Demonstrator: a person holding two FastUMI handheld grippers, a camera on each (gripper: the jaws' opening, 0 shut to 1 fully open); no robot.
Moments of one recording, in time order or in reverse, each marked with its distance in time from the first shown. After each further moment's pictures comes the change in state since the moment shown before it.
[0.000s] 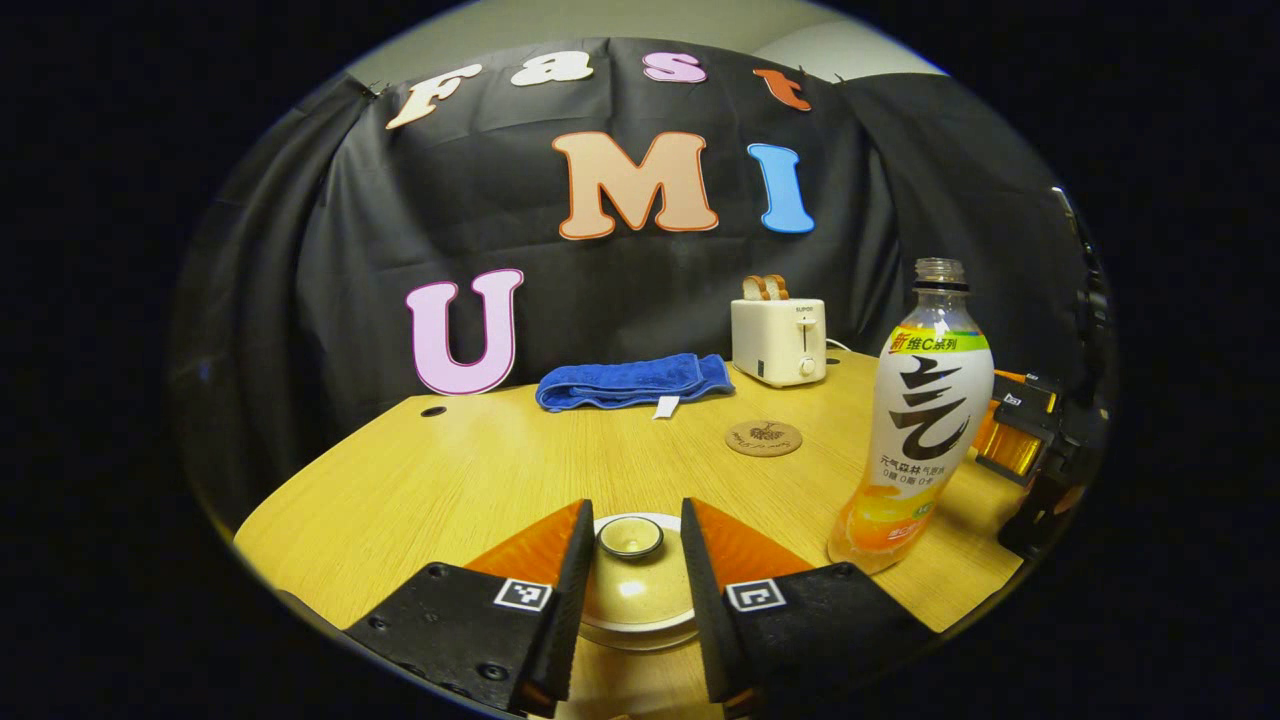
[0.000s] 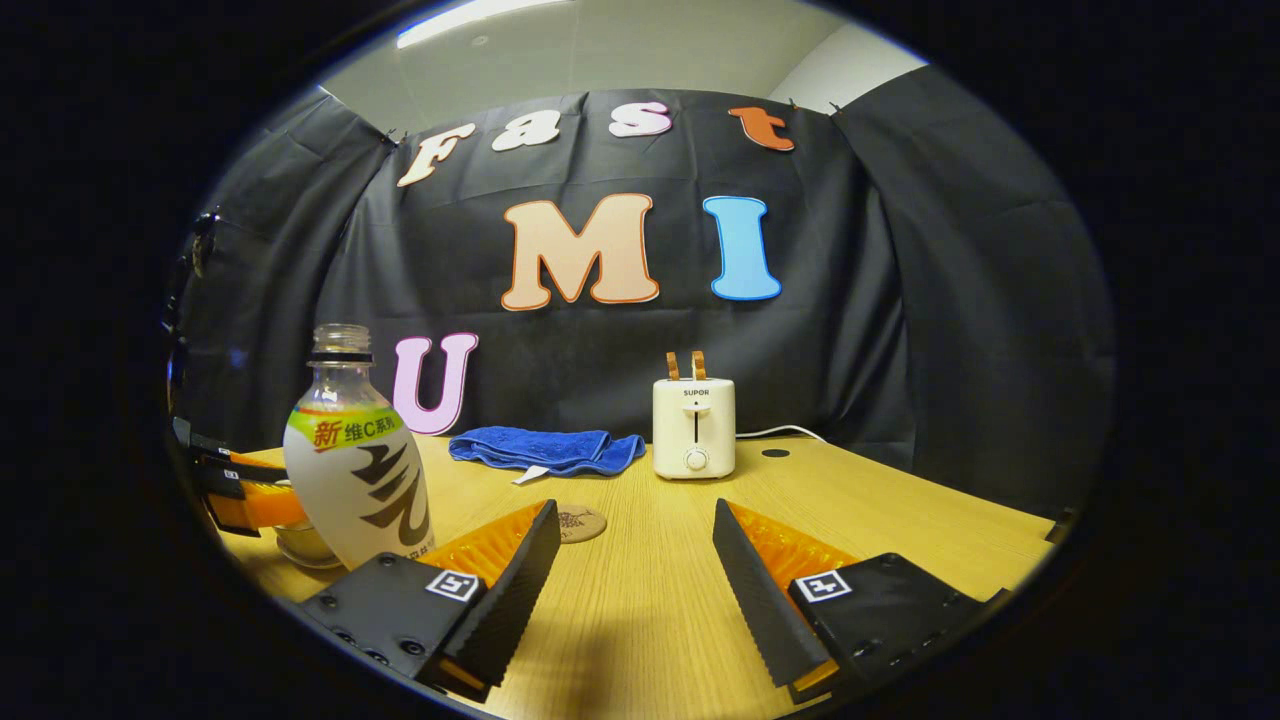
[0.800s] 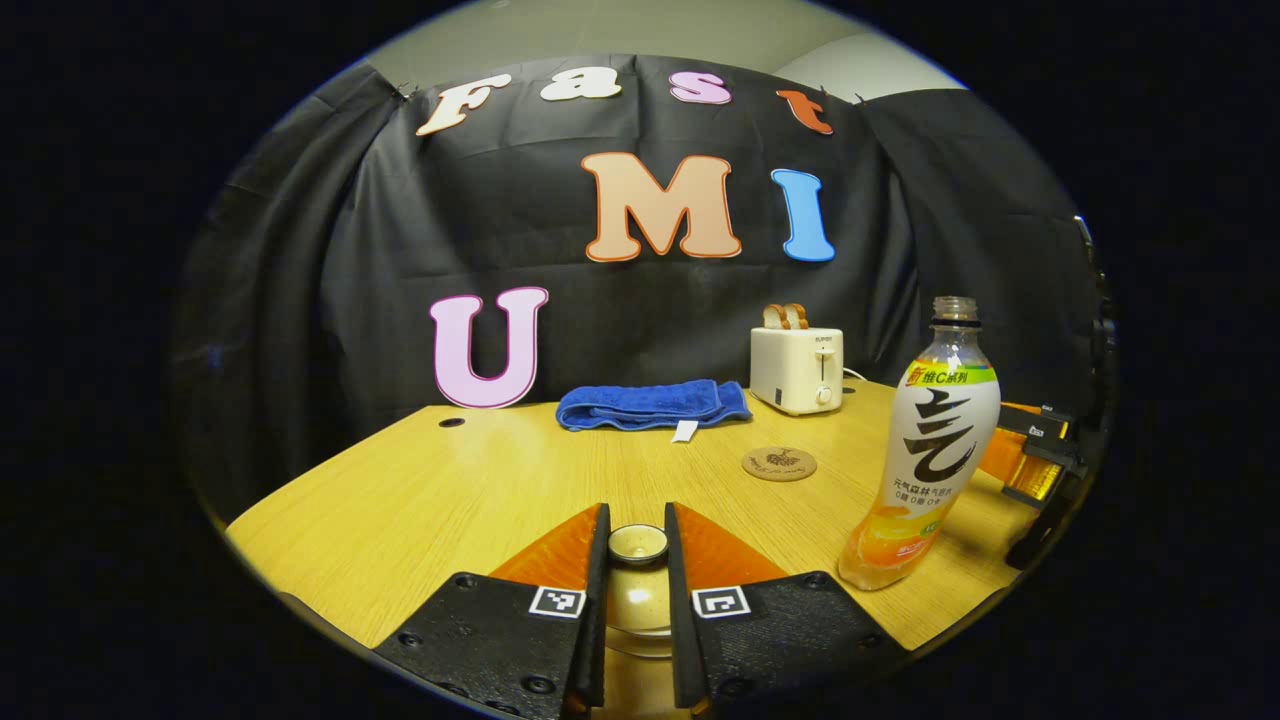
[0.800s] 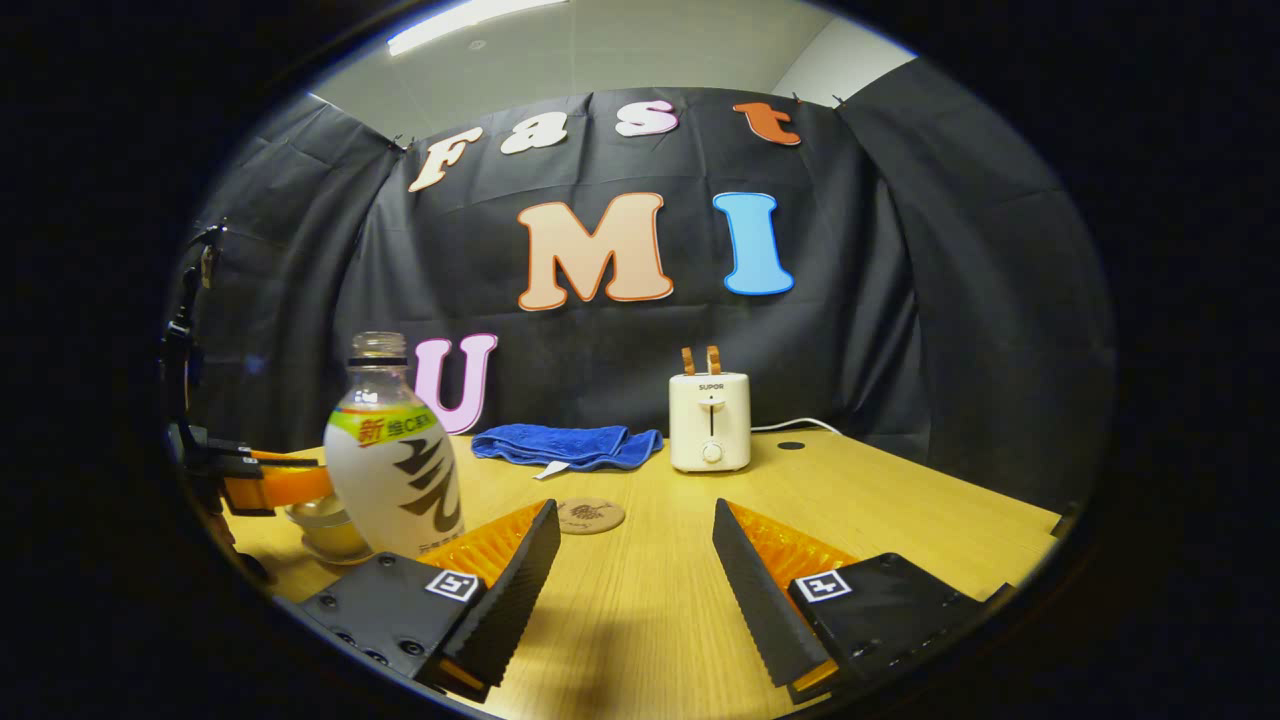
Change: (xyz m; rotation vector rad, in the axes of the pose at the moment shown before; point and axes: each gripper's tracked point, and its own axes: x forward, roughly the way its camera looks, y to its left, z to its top) left arm -0.005 0.017 0.016 -0.043 -0.087 0.054; right arm -0.022 0.013 -0.003 0.033 0.028 0.087
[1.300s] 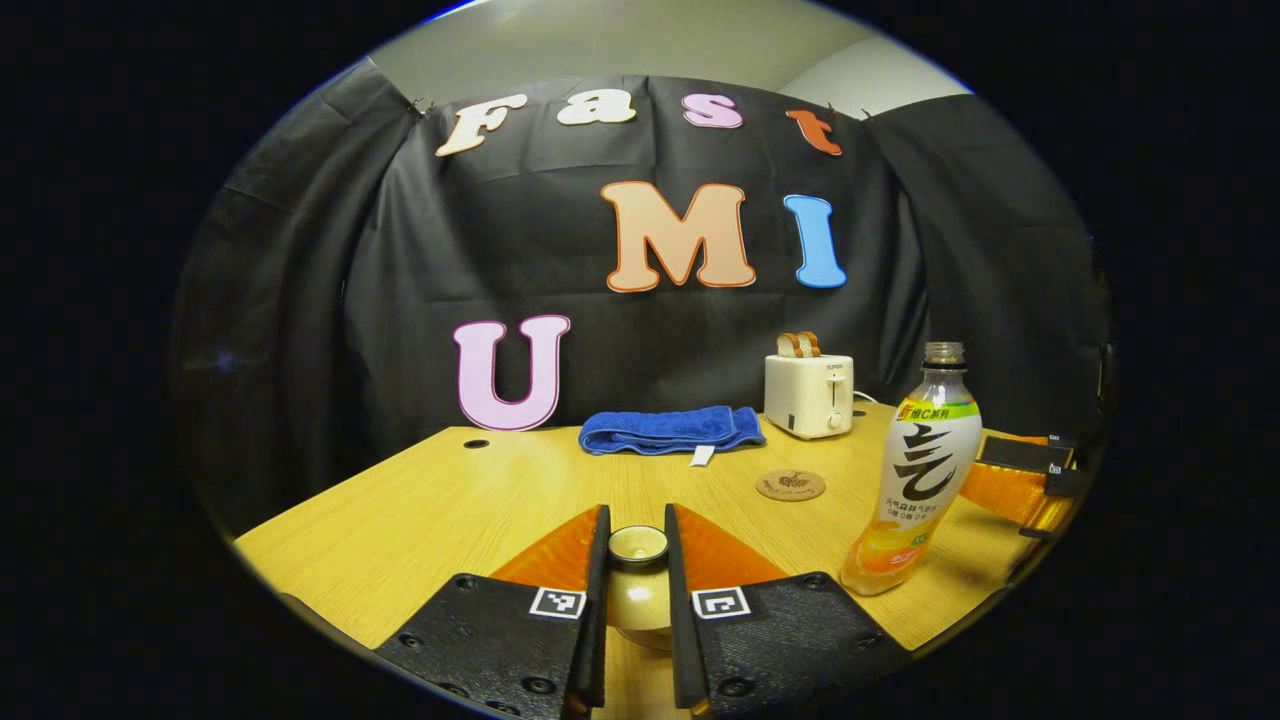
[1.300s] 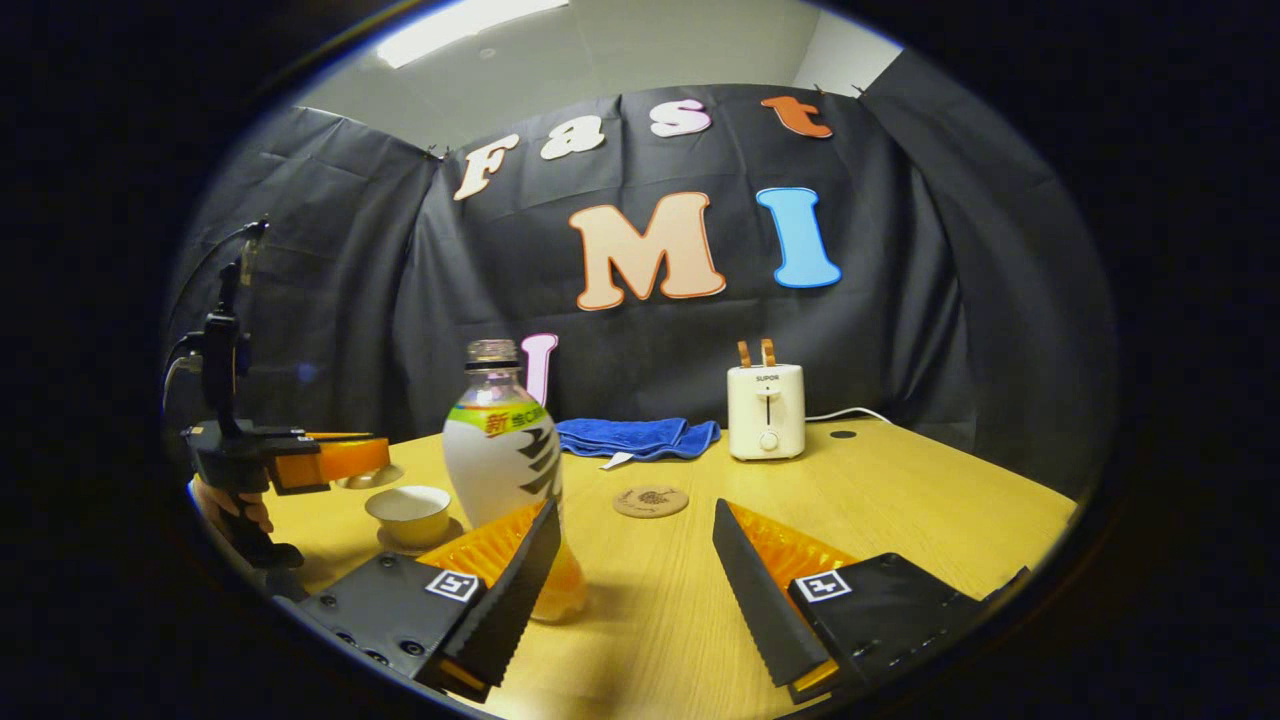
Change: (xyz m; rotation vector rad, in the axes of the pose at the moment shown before) left arm -0.023 0.016 0.022 -0.001 -0.070 0.040; right arm -0.033 0.042 -0.001 0.011 0.017 0.158
